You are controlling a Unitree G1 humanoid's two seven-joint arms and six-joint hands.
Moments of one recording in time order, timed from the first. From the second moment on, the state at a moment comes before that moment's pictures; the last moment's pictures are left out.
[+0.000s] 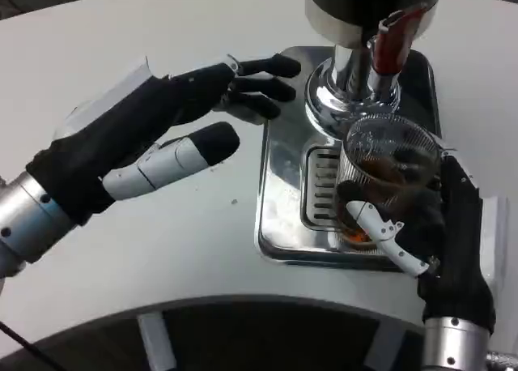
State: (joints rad) left arm -0.42 0.56 0.15 -0.14 -0.17 -0.26 -0.65; right arm -0.14 0.06 0.12 0.00 -0.47 -0.19 -0.56
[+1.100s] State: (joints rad) left arm -0.28 0.58 0.15 -0.10 -0.02 -0.32 -0.55; right arm 0.14 0.01 0.08 -0.35 -0.47 -0.19 -0.37
